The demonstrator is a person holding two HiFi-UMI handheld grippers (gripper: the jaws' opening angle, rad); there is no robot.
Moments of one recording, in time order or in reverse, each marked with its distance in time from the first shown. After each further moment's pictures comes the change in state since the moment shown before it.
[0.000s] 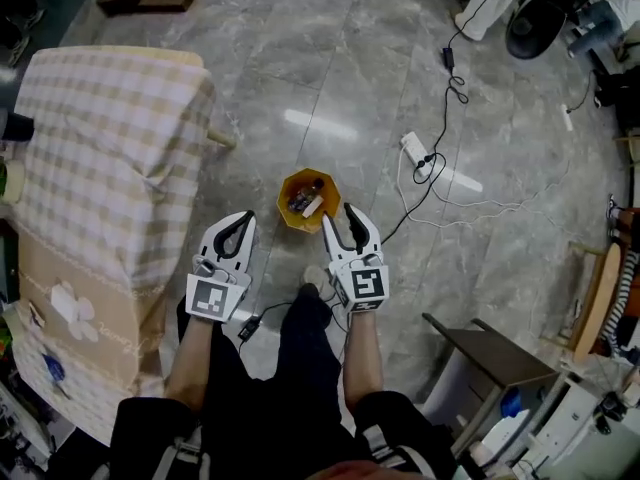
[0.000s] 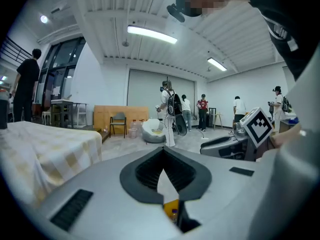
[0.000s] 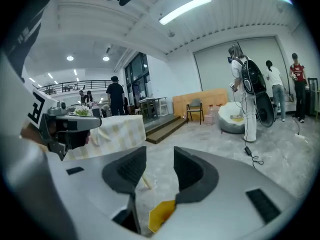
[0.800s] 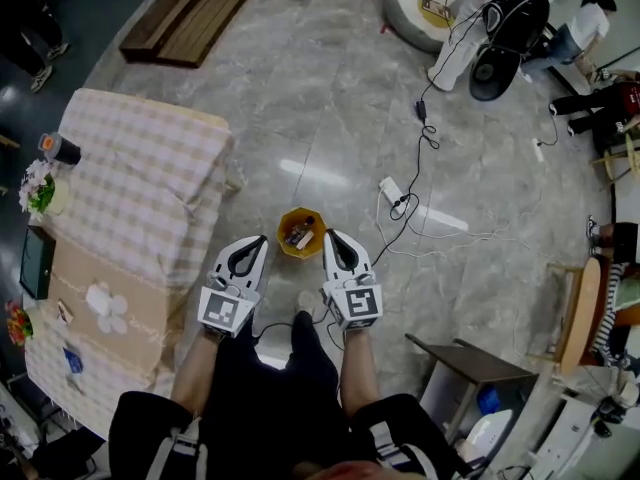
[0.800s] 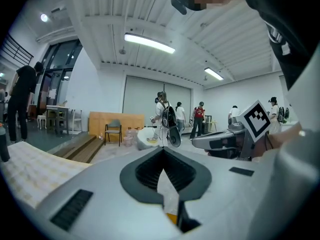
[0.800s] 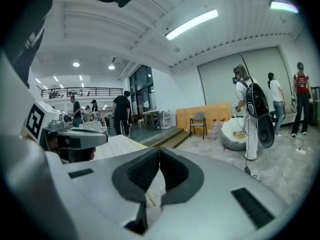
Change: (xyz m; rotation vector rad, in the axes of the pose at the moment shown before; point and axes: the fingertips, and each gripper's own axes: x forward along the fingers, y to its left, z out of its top) left arm -0.054 -0.036 0.172 -0.003 -0.042 -0.052; right arm -0.081 0.046 0.195 -0.035 -0.107 0.029
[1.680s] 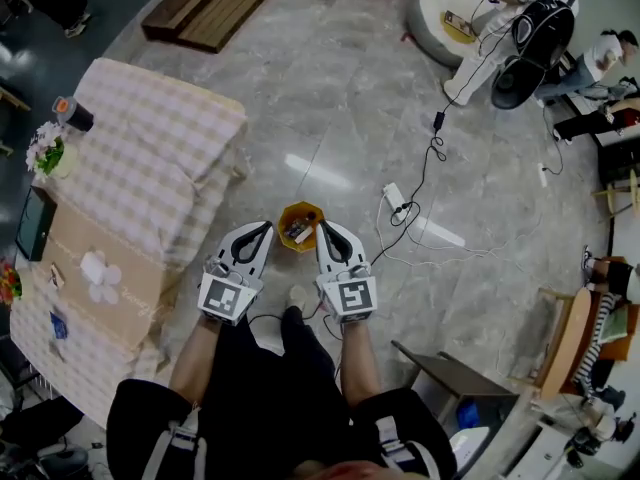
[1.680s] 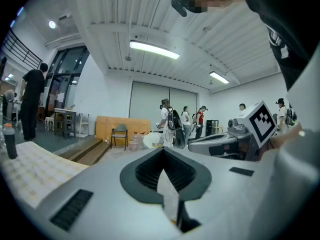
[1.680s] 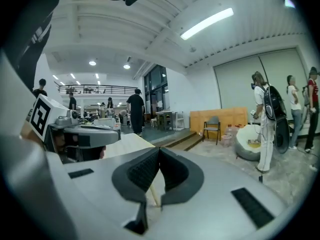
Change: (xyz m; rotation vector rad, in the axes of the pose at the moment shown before) left arm -0.007 -0.005 0.022 -0.021 -0.073 0.085; right arm 0.006 0.031 0.024 -0.109 -0.001 0.155
